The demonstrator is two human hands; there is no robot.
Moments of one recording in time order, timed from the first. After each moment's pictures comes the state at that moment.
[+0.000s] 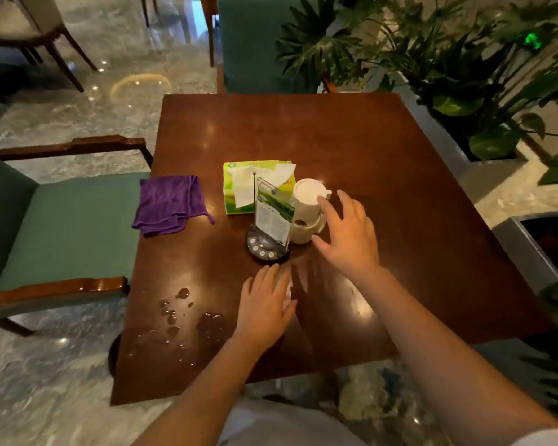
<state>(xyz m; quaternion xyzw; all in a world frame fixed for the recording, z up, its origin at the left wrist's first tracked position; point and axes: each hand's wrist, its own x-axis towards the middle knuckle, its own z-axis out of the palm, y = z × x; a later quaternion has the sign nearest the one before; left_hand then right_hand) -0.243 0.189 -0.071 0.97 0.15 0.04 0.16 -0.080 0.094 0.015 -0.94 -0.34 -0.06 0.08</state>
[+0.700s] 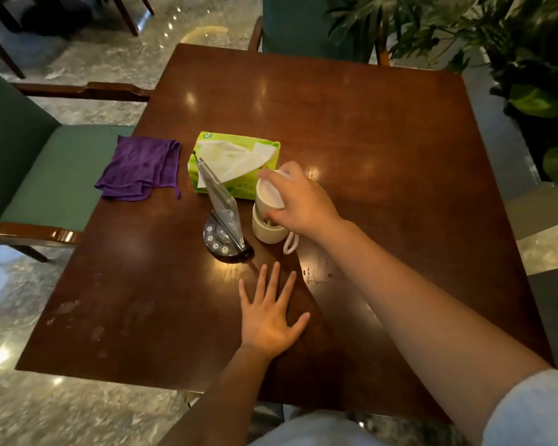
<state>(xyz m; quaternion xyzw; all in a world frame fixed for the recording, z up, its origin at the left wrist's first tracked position) -0.136 0.085 -0.150 0.93 0.33 -0.03 0.13 0.040 0.133 -0.007 -0.80 -0.55 0.13 0.20</state>
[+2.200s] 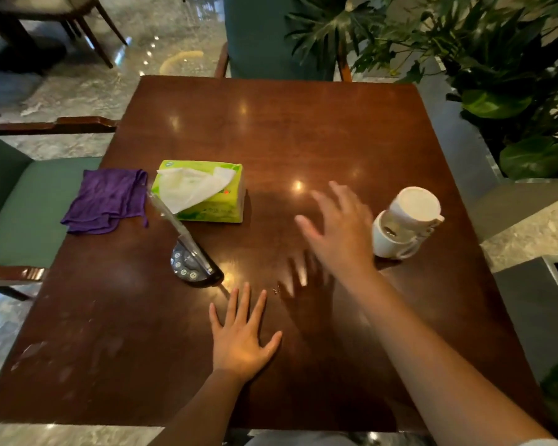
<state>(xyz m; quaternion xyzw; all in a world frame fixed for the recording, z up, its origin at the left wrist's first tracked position) -0.131 0.083 -0.151 0.94 0.33 -0.04 0.12 0.074 0.031 0.017 -0.90 -0.37 0.02 0.23</state>
